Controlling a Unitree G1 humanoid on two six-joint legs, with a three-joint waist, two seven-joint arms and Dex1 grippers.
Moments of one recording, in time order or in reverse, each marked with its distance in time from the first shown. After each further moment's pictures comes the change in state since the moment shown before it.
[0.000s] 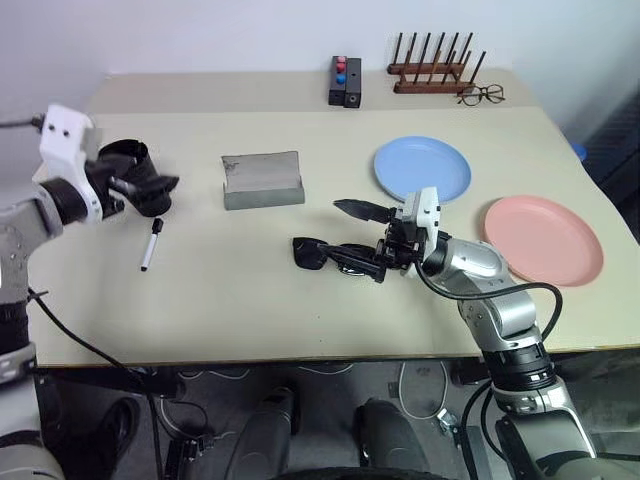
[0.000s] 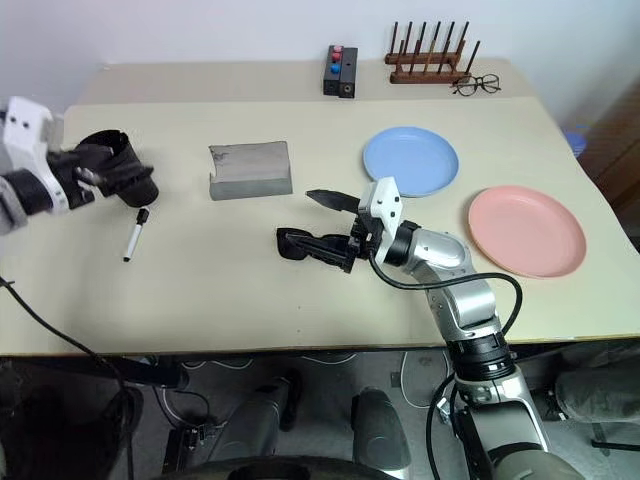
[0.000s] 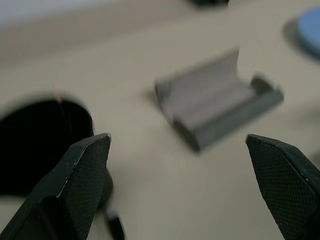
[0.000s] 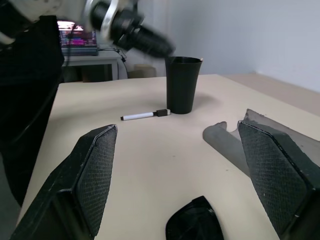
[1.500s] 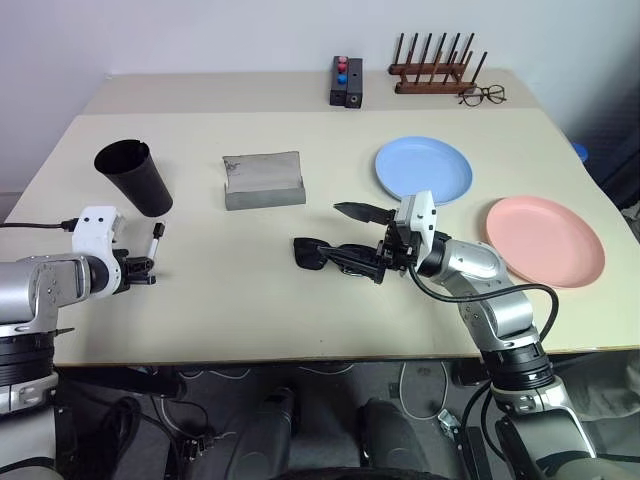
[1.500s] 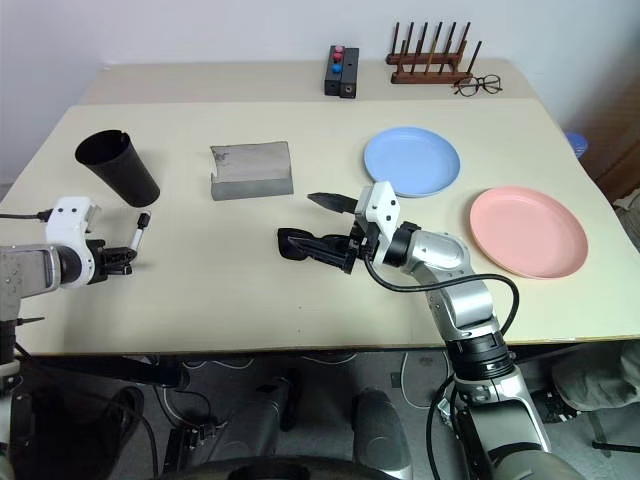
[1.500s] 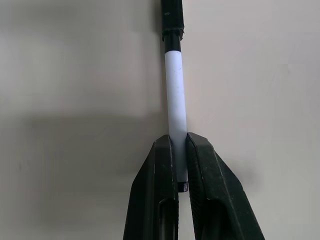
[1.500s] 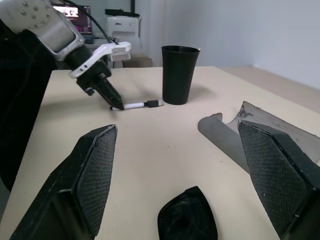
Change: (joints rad) left arm 0.138 -0.041 -0.029 0.025 0.022 0.380 0.207; right arm 0.002 0.000 0.008 0.022 -0.056 -0.036 -0.002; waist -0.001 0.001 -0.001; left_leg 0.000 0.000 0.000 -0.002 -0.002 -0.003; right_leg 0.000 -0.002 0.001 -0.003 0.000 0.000
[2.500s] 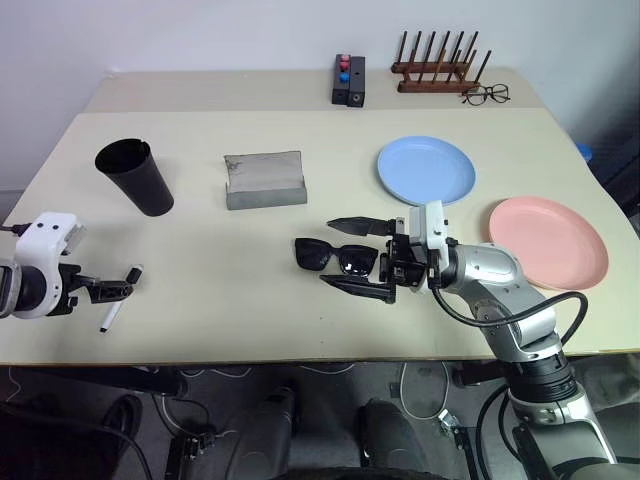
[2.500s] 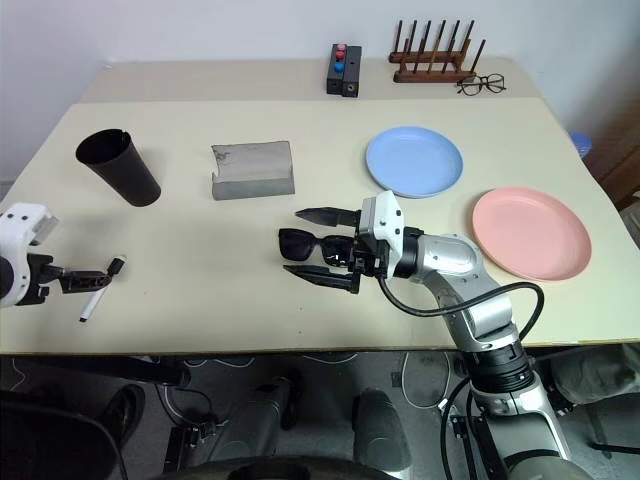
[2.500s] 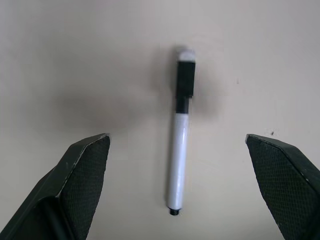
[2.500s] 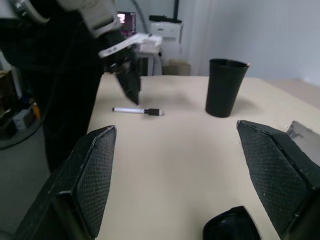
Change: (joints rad) left arm 0.060 0.318 -0.056 -0.036 -0.087 0.089 -0.213; right arm 0.043 -0.082 0.010 -0.166 0.103 0.091 0.102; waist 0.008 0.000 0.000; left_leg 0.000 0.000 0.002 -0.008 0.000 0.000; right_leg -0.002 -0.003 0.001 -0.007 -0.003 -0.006
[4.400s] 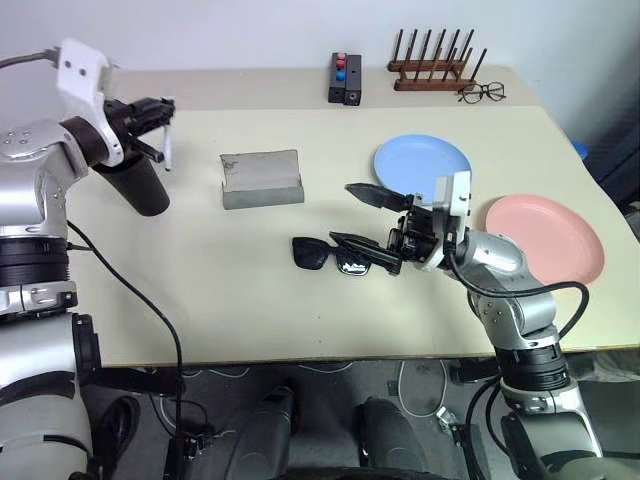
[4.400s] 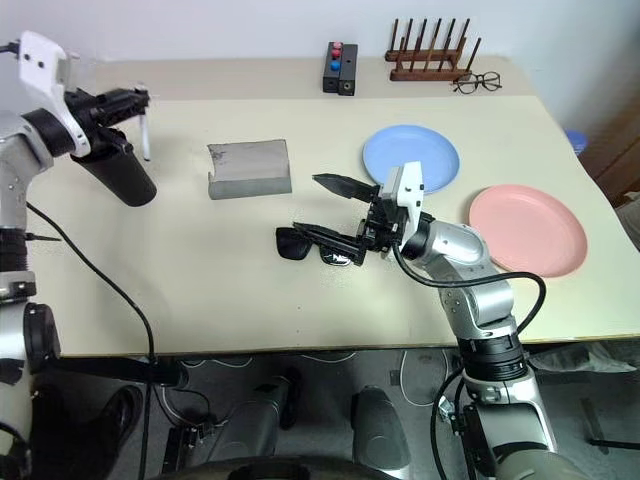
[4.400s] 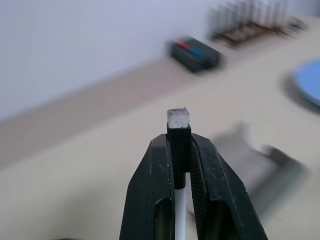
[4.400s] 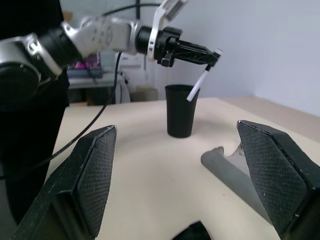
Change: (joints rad) left arm -0.621 -0.408 -0.017 0.541 0.262 -1.011 -0.059; right arm -0.055 0.076 -0.090 0.086 0.062 -0.020 -0.112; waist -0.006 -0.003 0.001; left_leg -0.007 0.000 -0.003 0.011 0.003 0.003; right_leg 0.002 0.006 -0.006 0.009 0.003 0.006
